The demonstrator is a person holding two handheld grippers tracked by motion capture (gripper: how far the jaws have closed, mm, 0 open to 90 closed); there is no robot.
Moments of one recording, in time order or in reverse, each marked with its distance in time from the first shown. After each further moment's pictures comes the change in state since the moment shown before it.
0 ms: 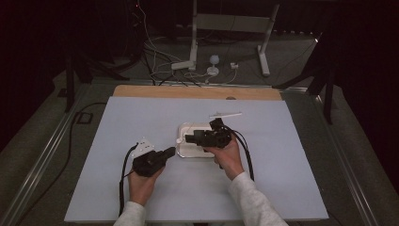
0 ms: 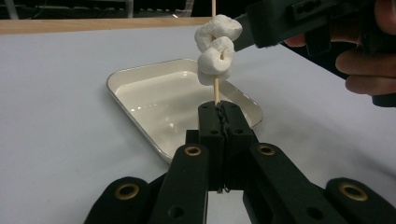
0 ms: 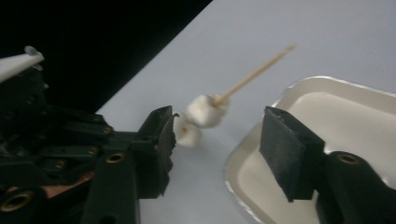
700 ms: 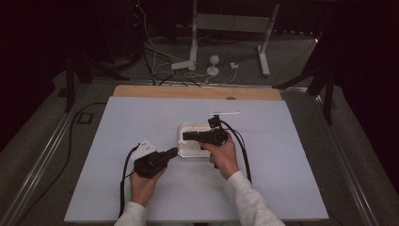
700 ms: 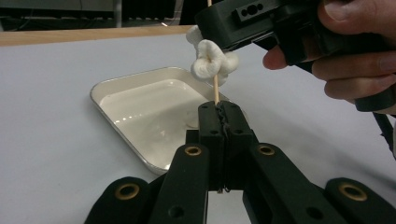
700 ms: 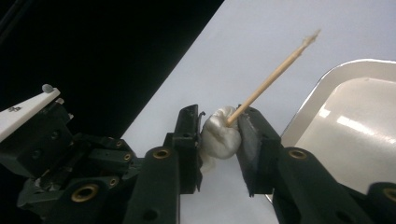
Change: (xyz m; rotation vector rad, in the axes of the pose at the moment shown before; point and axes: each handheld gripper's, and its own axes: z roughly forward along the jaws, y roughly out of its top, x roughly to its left) left arm -0.005 0.000 0.000 -0.031 -0.045 0.024; right arm -0.005 0.003 0.009 0.004 0.102 0.169
